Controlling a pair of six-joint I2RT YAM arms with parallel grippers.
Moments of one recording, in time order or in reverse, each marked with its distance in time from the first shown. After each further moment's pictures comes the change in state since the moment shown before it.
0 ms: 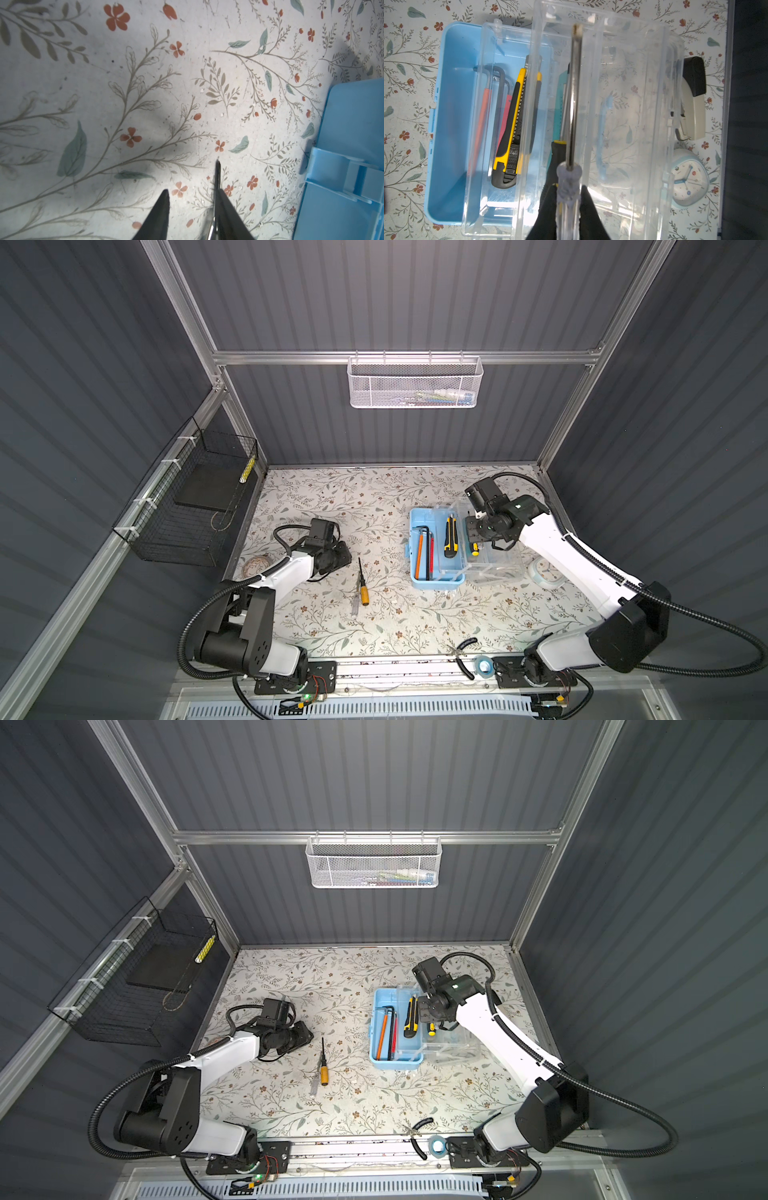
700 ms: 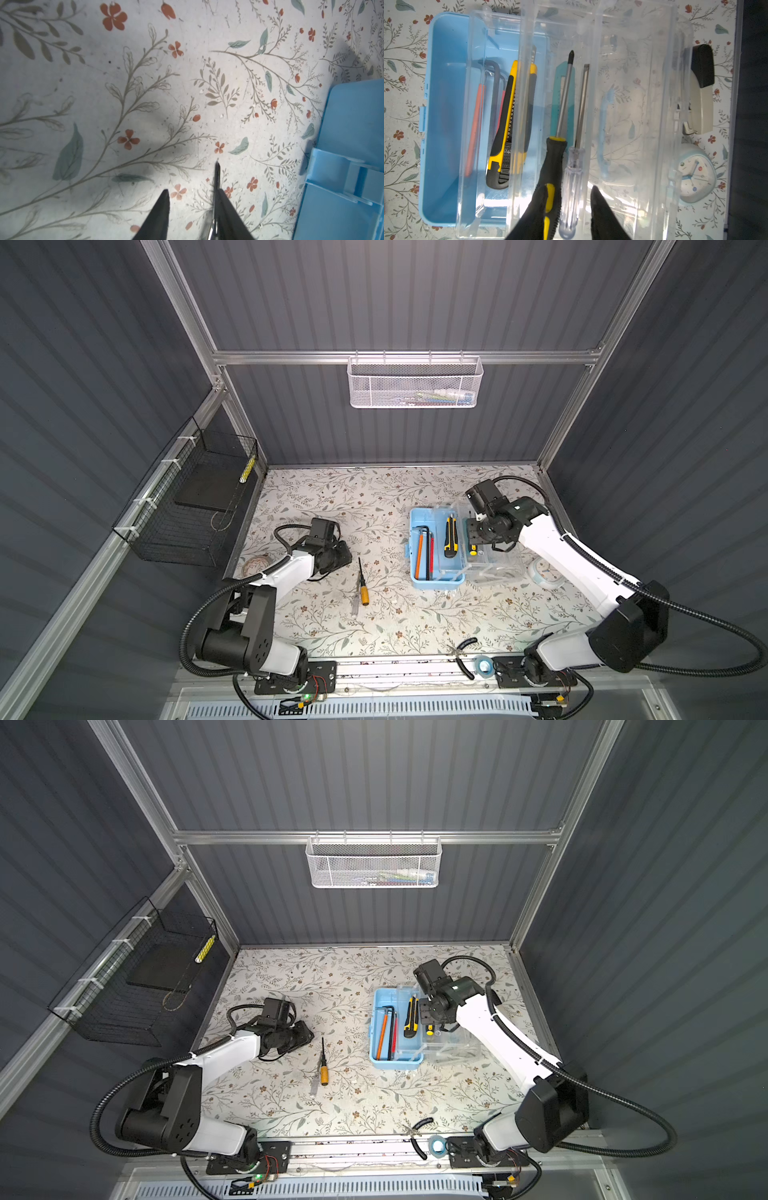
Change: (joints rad) left arm 0.000 0.008 0.006 0.005 0.003 0.000; right arm -0.010 0.000 -0.023 0.008 -0.018 0.016
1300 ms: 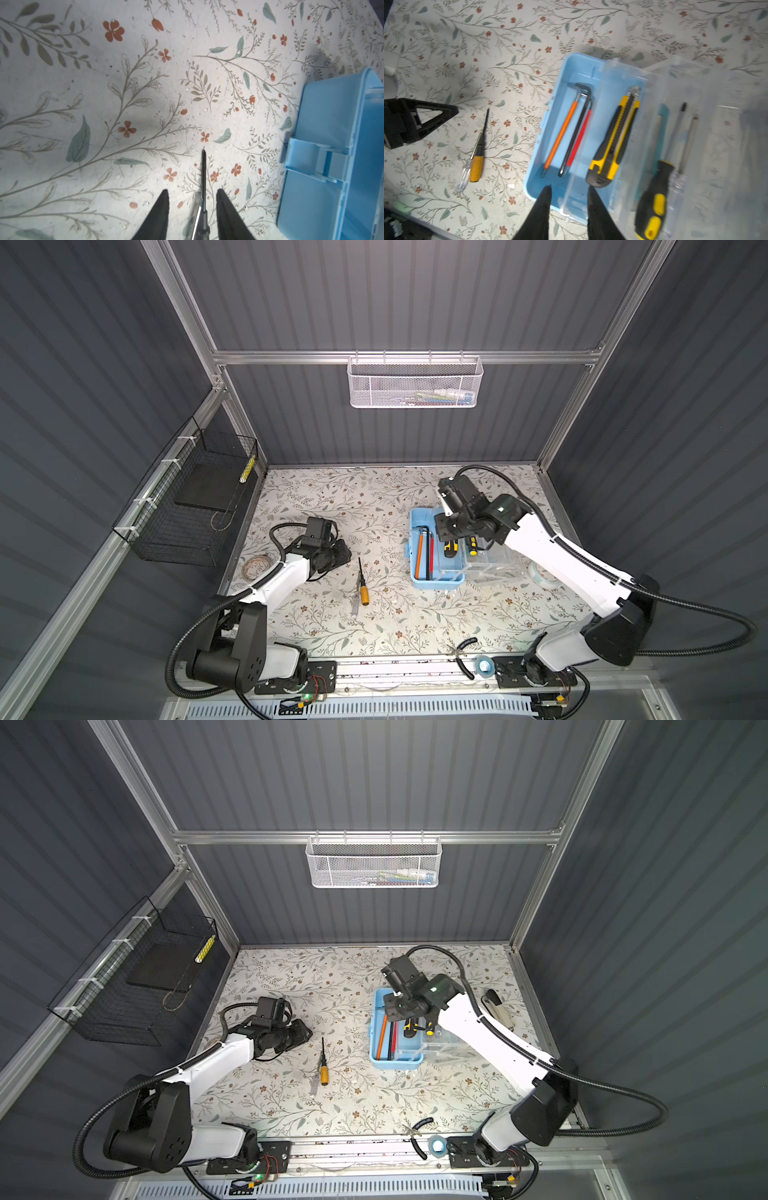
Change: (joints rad) left arm 0.000 -0.123 0.003 -0.079 0.013 0.012; right arm 0.275 0.104 0.209 0.075 -0.105 0.028
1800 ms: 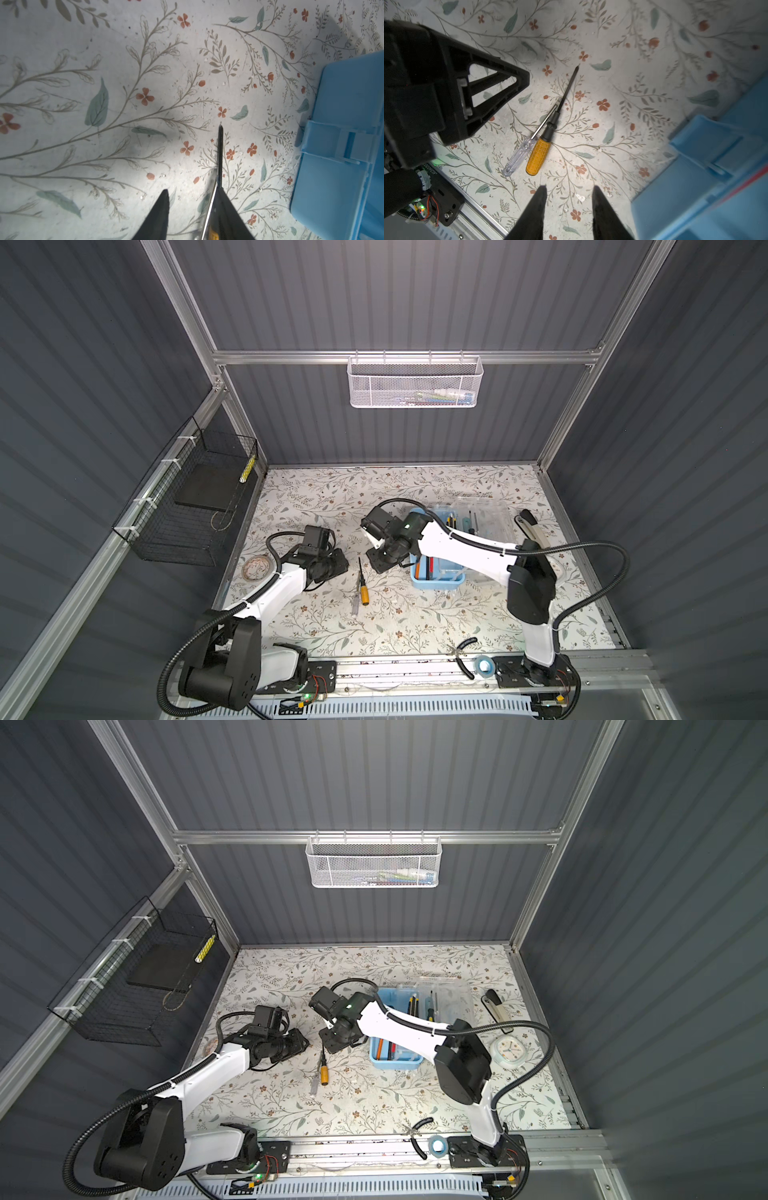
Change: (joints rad) left arm 0.000 -0.058 -0.082 -0.033 -0.007 0.003; right arm 0.248 0.490 0.234 0.060 -0.200 -0.018
